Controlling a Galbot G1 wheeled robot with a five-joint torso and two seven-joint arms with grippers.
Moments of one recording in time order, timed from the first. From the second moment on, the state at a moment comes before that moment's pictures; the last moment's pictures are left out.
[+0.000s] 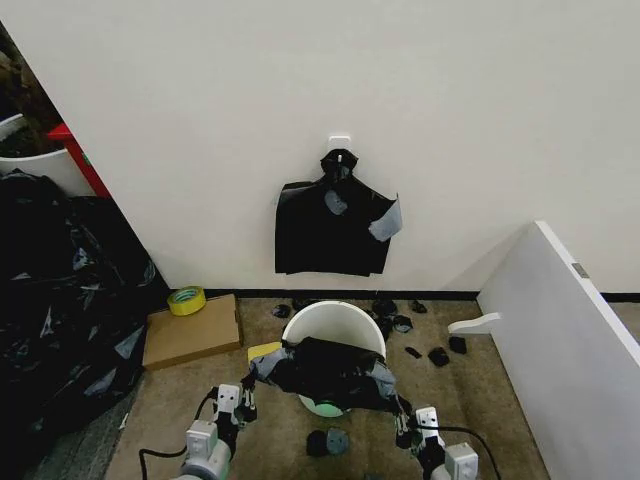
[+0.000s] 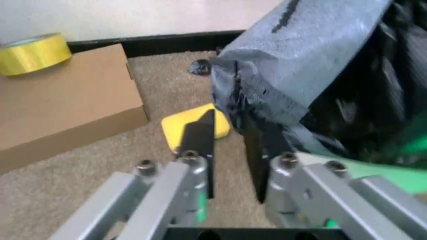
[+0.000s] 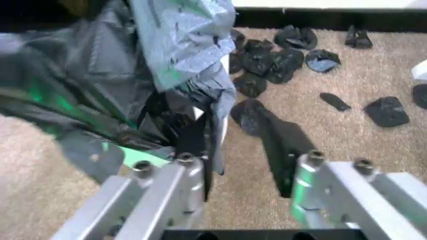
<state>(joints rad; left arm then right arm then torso) 1.60 -0.89 -0.12 -2.01 -0.49 0.04 -0.41 -1.78 1.15 0.28 2.01 0.31 -0.08 0.14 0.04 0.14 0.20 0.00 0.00</state>
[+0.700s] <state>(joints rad) 1.72 -0.84 -0.14 -2.02 -0.45 -0.26 -0.27 -1.86 1.15 0.39 1.88 0.11 0.44 -0.18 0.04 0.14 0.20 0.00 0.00</state>
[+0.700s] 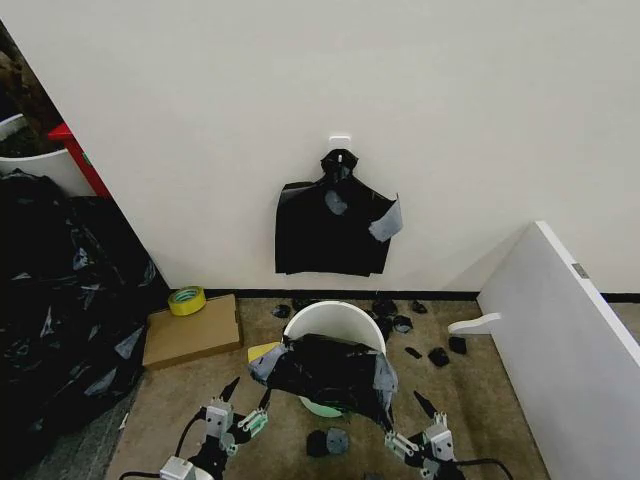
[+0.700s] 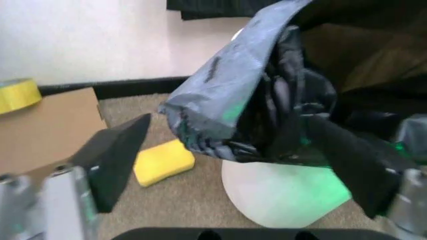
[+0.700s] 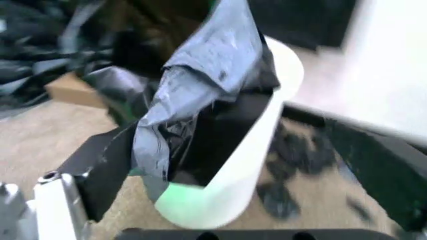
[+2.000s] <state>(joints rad) 1.88 -1.07 -0.32 -2.09 -0.14 -0.56 -0.24 -1.50 0.75 0.48 2.12 0.57 -0.05 -0.29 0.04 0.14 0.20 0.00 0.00</state>
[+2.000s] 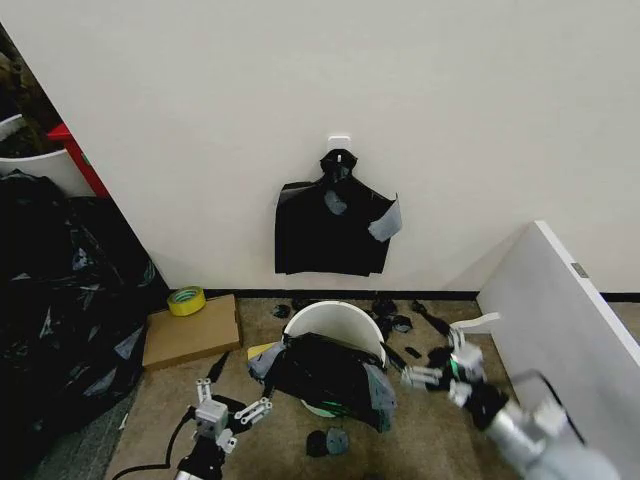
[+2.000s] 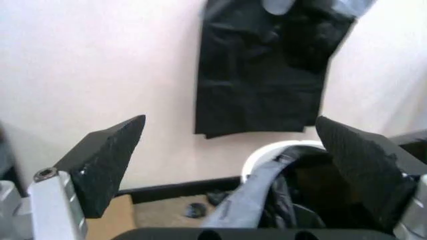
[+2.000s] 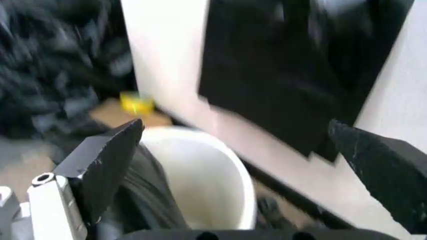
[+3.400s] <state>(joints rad) 2.05 -1.28 -0.36 -2.13 0.05 -0.65 -0.30 -0.51 0.93 -0.41 1.30 0.54 -0.16 -0.55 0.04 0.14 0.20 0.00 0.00</state>
